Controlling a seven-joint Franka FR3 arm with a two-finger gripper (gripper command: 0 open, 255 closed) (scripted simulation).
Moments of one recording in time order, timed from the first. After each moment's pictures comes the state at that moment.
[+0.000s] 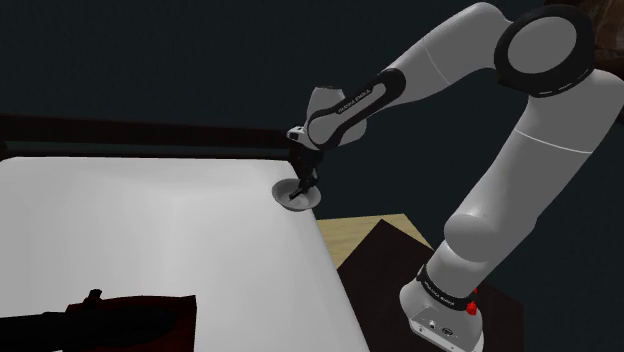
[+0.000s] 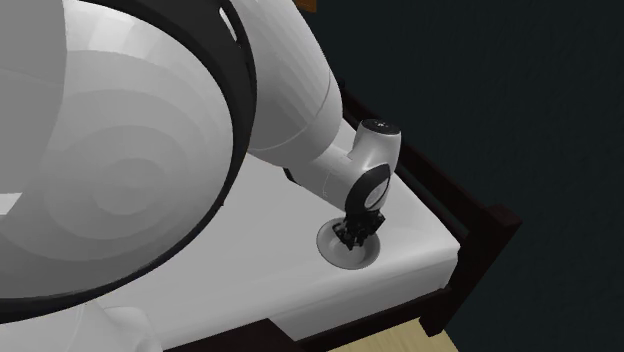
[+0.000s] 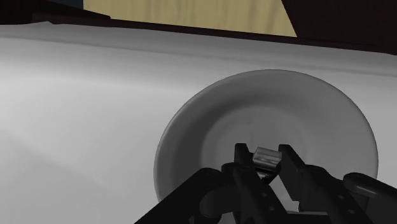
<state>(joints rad) -0.33 0.06 0.29 -2.42 0.04 2.49 -1.11</state>
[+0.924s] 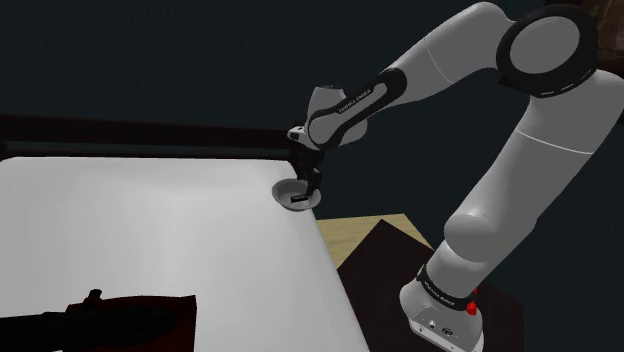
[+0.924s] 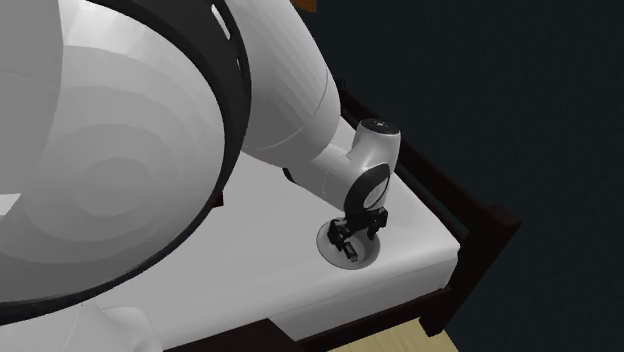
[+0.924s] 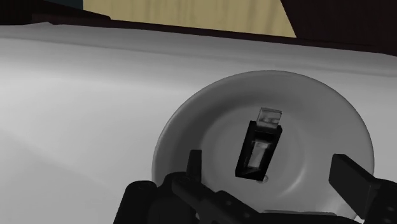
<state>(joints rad) -0.33 0.05 0.29 -2.43 0.04 2.48 -1.11</state>
